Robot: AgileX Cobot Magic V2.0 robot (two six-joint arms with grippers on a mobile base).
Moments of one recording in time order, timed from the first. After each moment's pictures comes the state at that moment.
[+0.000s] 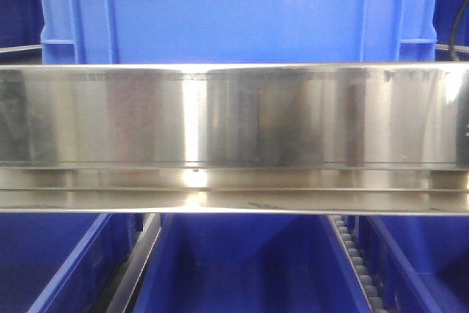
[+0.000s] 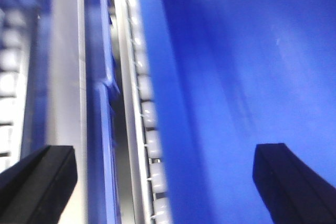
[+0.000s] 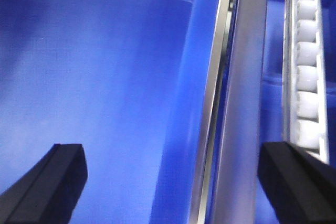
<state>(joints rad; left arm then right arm) -0.31 1.92 -2.15 0.16 1.23 -0.17 0.16 1.83 -2.02 0.06 1.18 0.08</state>
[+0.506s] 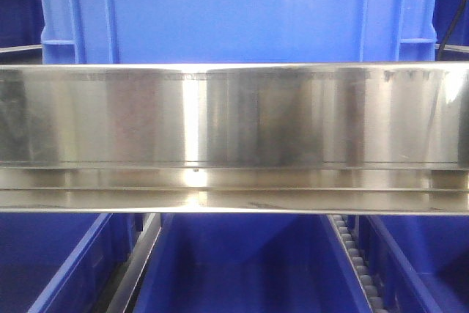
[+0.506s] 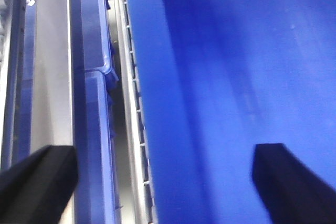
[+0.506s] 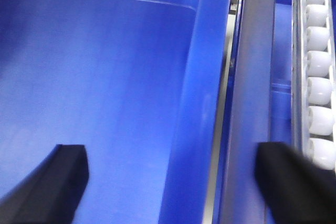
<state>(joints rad) -0.31 1.96 -2.15 0.16 1.22 -0.17 0.16 1.89 -2.02 0.06 1.12 0.08</state>
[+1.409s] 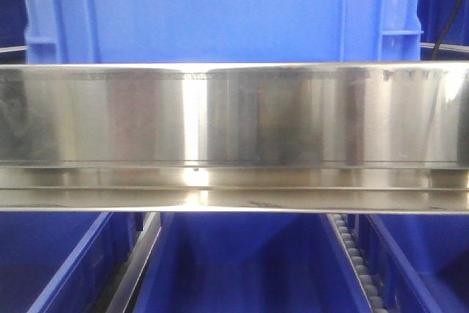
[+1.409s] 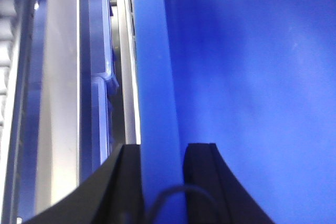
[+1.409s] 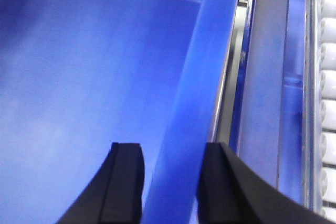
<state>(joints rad) -0.31 1.98 -2.25 0.16 1.25 -0.19 0.16 1.89 -2.03 0.08 1.14 0.07</state>
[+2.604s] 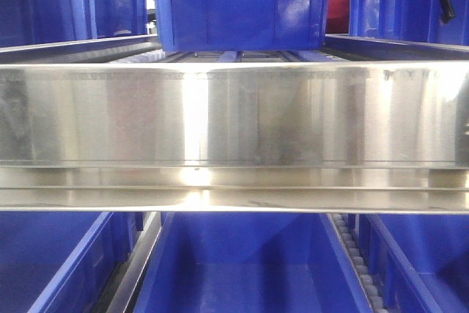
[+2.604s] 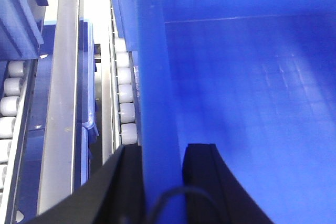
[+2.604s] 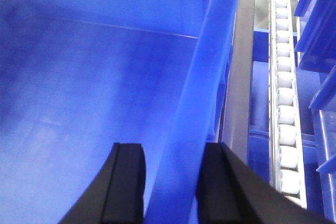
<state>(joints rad) -0.32 1.93 -2.43 0.12 1.29 -0.20 0.16 1.81 -2.26 0.06 1.23 0.08</state>
